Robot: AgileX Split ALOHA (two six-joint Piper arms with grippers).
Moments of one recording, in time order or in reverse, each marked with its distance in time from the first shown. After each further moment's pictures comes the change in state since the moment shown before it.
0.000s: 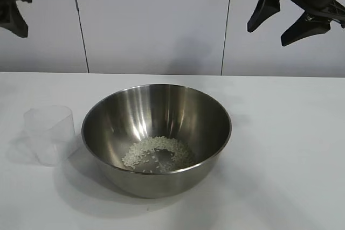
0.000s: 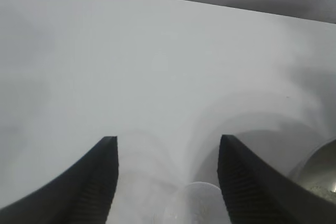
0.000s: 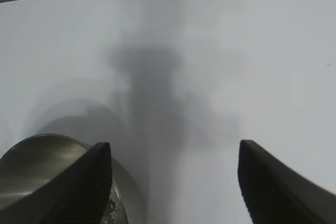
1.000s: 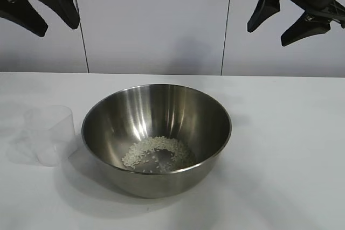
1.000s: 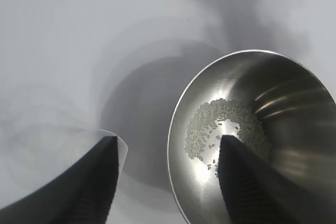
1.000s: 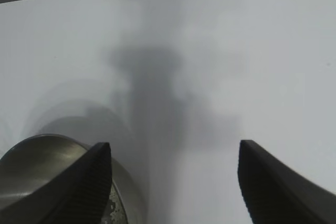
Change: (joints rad) left arm -0.072 0.132 -0.267 -0.389 0.344 0.375; right arm 0.000 0.000 0.000 0.000 0.000 0.002
